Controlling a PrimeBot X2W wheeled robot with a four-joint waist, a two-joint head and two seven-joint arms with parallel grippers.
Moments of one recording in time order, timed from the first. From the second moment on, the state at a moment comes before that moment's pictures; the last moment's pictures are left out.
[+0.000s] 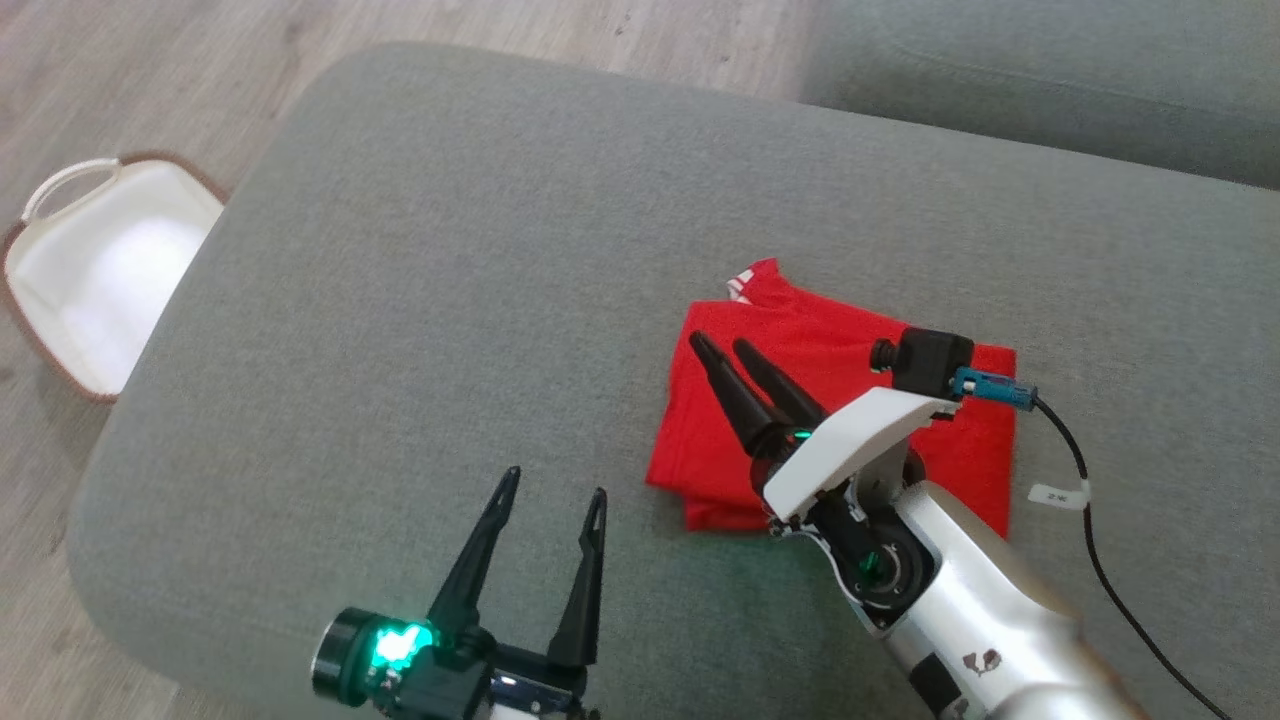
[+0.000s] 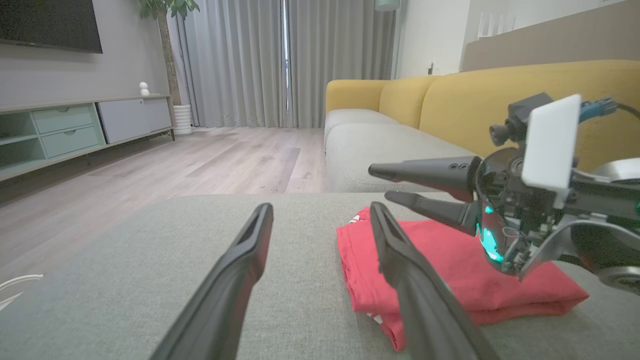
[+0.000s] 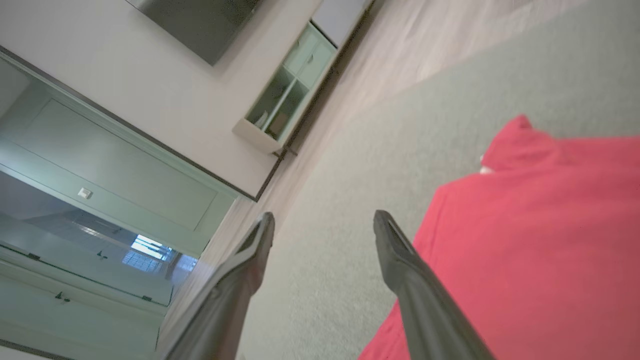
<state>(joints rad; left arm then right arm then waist) 0.07 0.07 -0.47 0.00 -0.09 0.11 -0.25 -0.46 -0.06 0.63 0.52 1.08 0.12 0.03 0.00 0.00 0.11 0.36</state>
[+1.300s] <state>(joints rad) 0.26 0.07 -0.29 0.01 -0.12 0.08 -0.25 0.26 -0.05 0.06 0.14 0.22 0.12 -0.25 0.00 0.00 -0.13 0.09</state>
